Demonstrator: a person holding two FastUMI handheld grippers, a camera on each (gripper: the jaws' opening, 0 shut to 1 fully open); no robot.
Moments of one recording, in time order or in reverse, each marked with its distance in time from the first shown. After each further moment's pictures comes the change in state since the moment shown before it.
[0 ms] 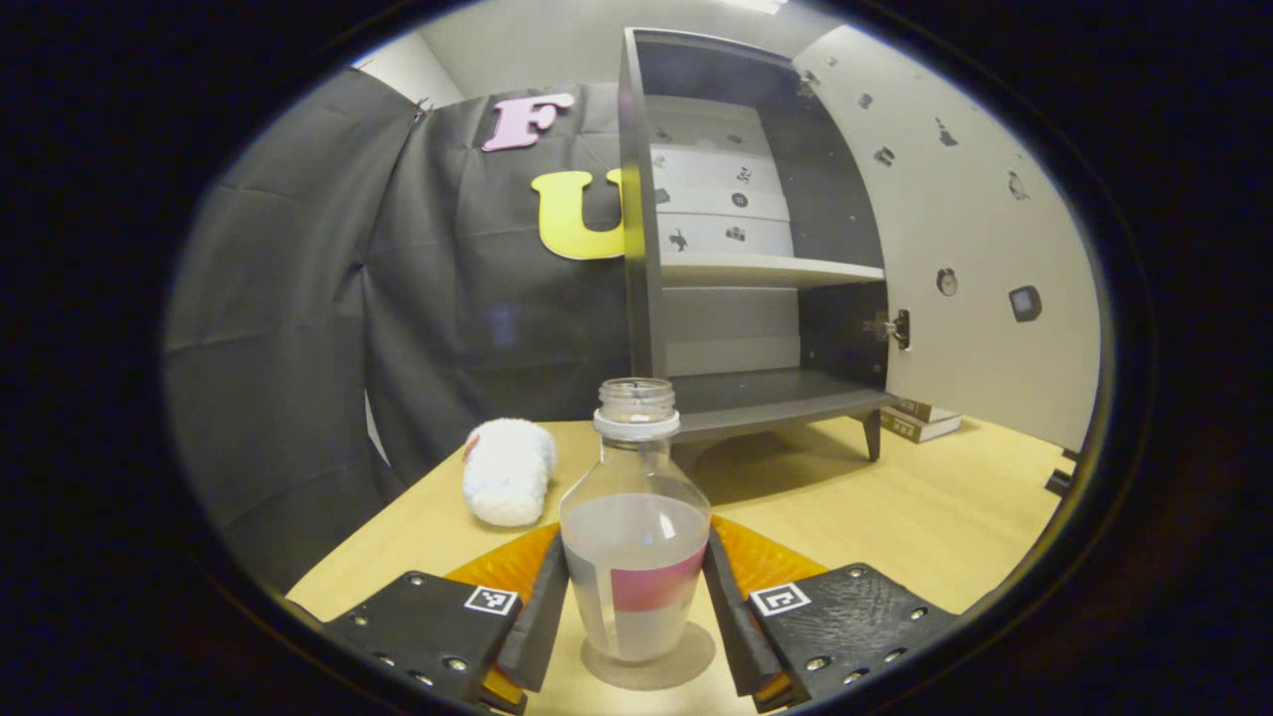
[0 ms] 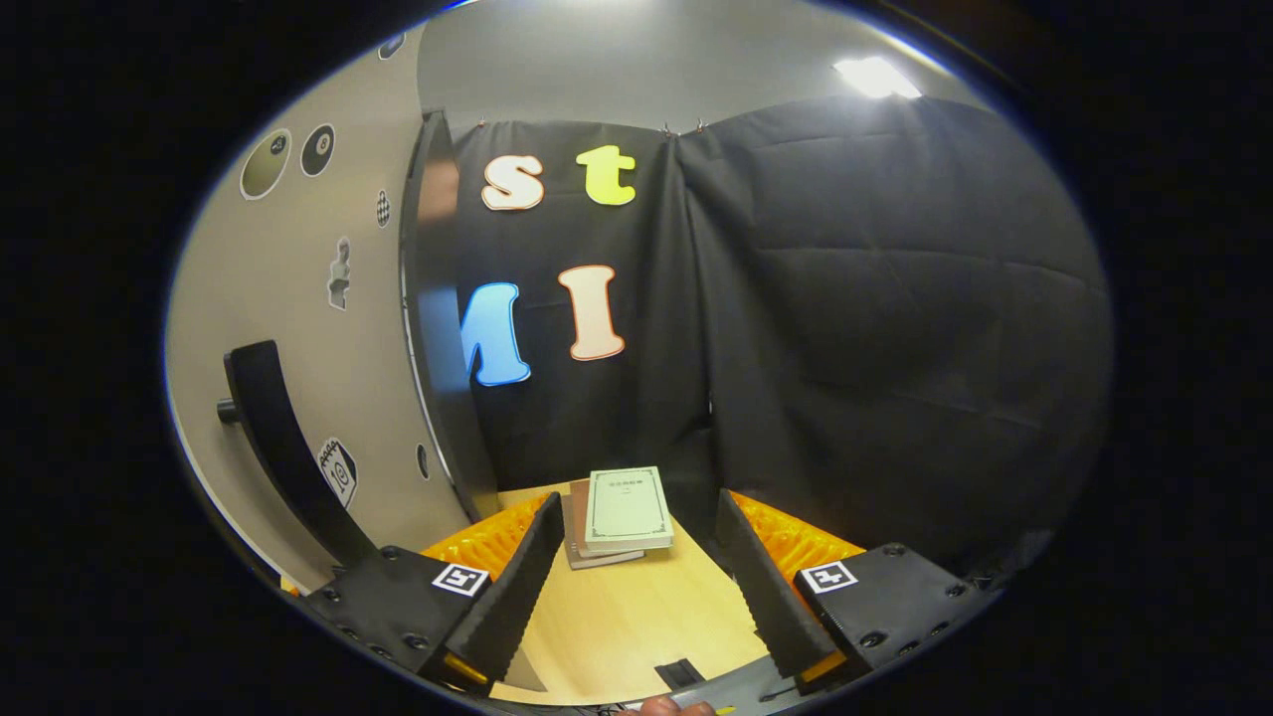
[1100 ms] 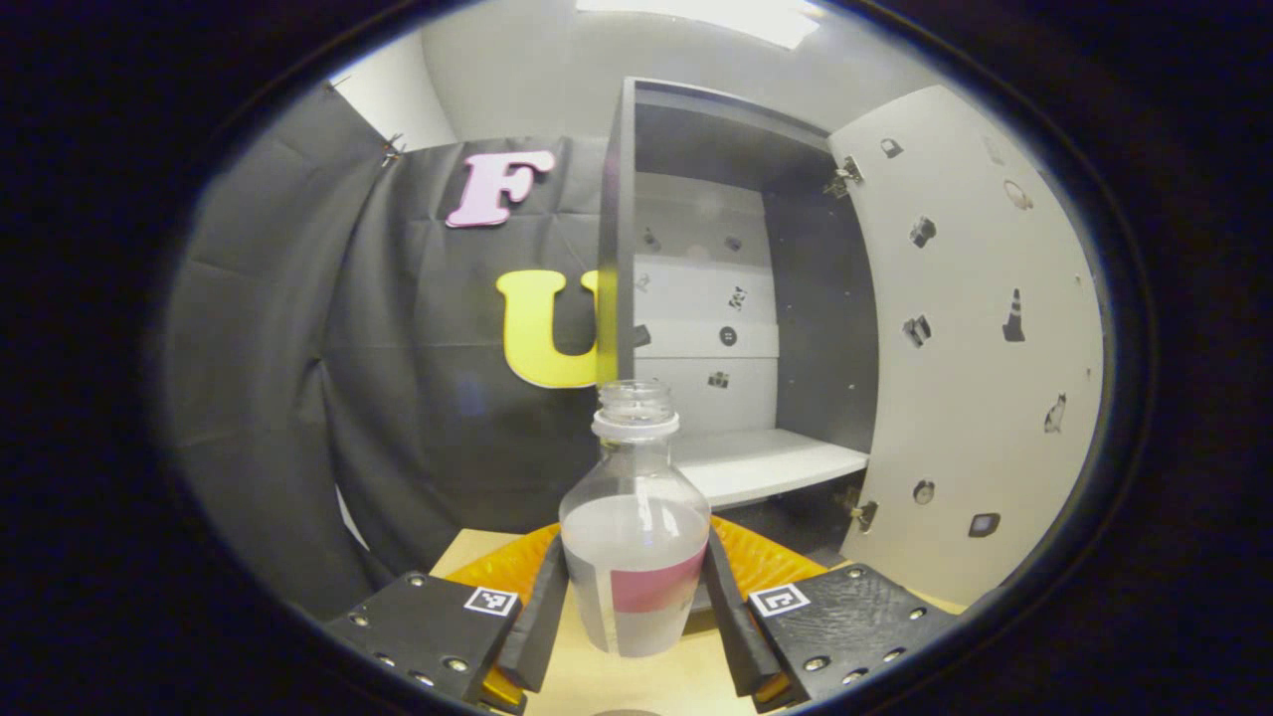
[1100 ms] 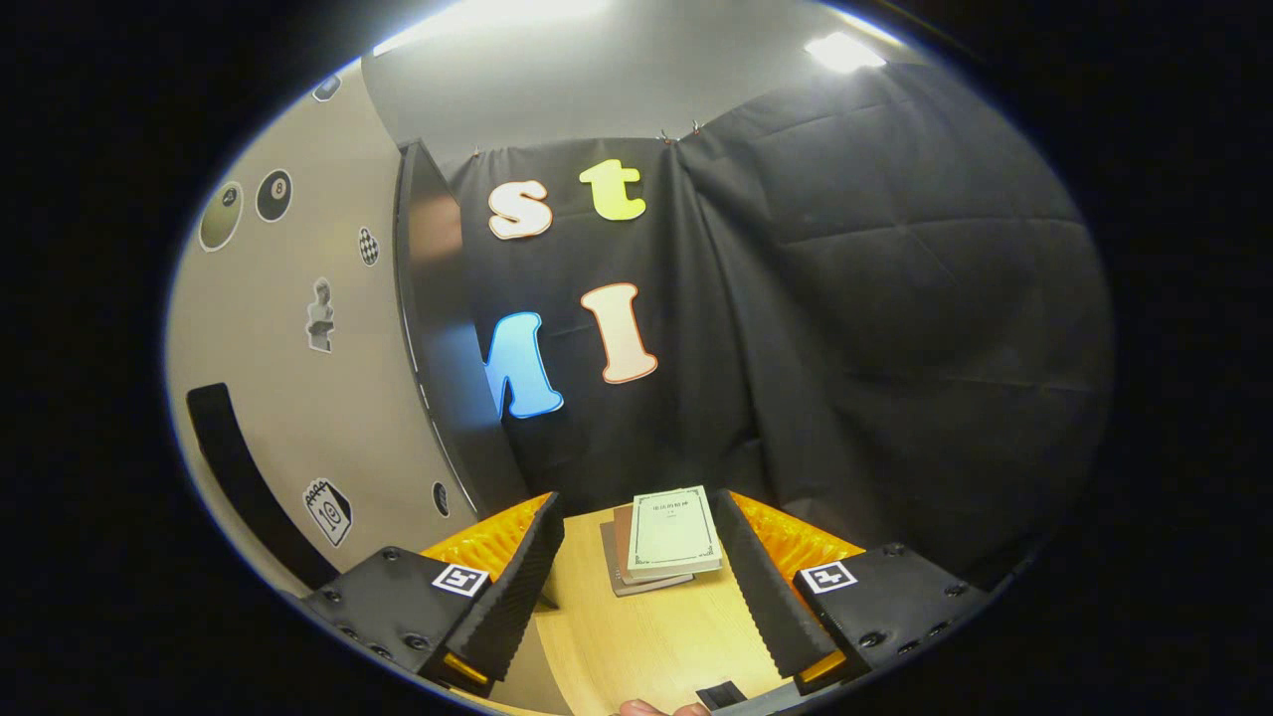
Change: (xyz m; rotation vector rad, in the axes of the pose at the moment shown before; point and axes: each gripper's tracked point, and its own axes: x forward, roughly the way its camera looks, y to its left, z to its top) left arm 0.013 0.020 0.252 -0.048 -0.151 -0.052; right arm 0.023 0.027 0.013 0.107 -0.070 0.158
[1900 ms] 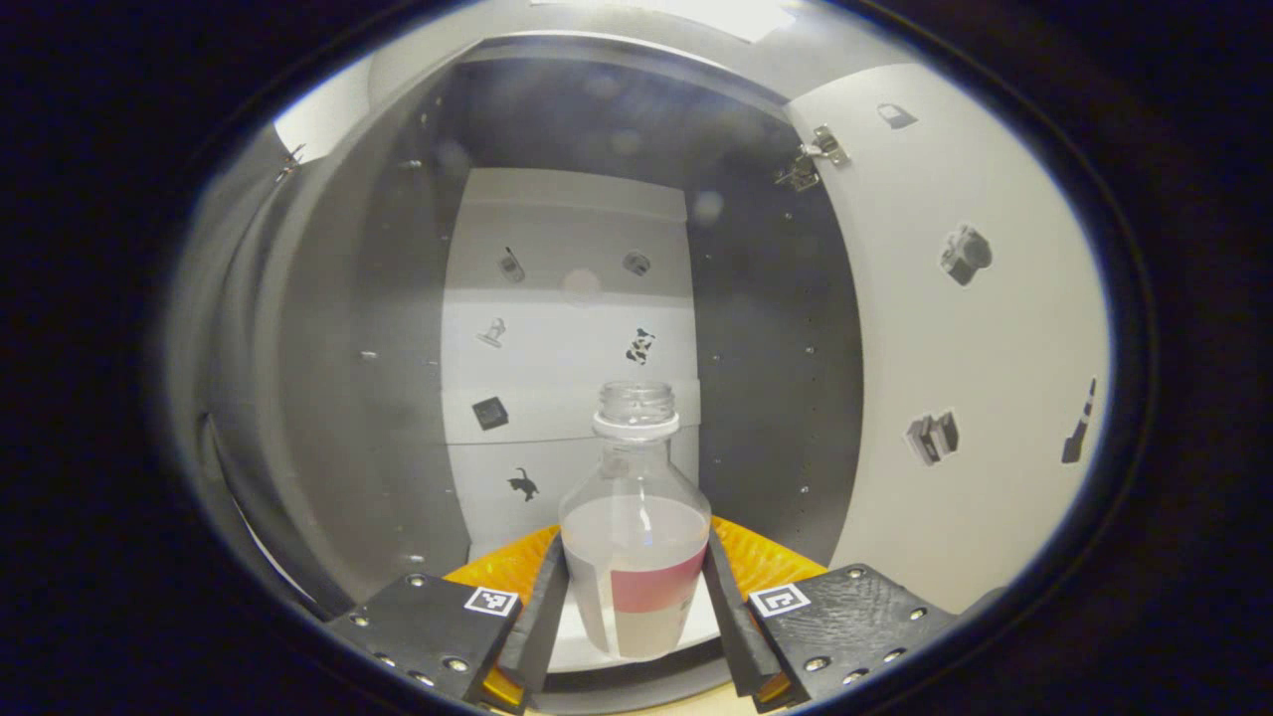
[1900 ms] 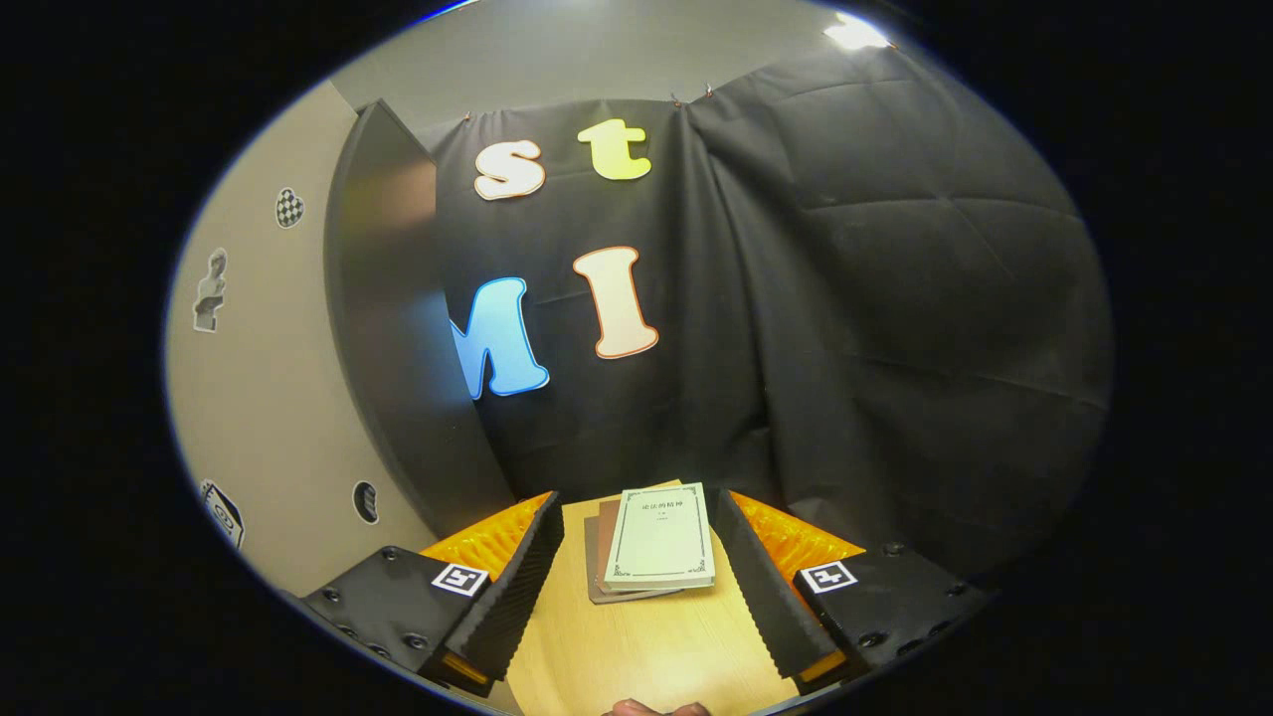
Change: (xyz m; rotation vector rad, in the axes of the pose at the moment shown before) left arm 0.177 -0.152 0.126 0.033 -0.037 -0.227; right arm 0.034 -0.009 -0.014 -0.018 0.091 0.035
